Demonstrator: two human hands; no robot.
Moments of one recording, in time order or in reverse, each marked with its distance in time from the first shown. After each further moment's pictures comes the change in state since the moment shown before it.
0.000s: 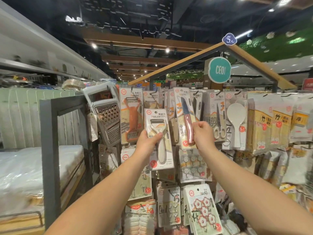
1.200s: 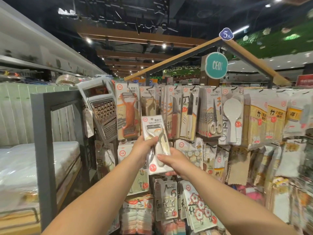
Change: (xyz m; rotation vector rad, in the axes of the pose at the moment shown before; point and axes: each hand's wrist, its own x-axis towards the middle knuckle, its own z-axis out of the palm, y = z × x) left_hand 0.002 -0.026 -0.006 -0.105 -0.065 -0.178; right_hand -0.072 0.050 0.032 -0.022 -0.680 0.211
